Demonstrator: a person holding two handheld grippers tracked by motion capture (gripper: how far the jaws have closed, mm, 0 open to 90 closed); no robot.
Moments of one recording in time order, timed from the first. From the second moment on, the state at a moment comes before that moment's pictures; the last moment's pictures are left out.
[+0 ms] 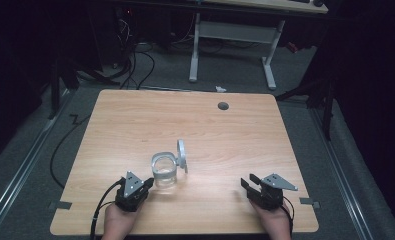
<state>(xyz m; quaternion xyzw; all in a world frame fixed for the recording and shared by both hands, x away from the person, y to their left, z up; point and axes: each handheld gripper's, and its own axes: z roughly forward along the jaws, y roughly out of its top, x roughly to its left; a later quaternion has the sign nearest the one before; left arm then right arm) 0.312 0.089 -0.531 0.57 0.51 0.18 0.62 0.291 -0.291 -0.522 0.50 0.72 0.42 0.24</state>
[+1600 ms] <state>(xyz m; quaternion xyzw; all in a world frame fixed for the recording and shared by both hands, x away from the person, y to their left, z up) 0.360 0.066 -0.523 0.55 0.52 0.19 0.63 0.291 -0.289 -0.523 0.50 0.72 0.42 0.24</state>
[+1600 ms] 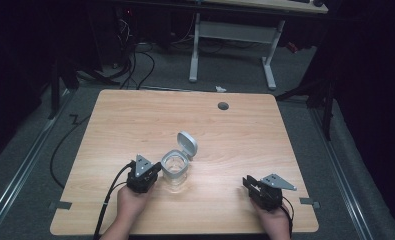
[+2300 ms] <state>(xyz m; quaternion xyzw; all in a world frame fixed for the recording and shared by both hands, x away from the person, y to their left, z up) 0.330 0.049 -0.523 0.56 0.50 0.16 0.64 0.292 -0.288 -0.525 0.50 0.72 0.42 0.24</state>
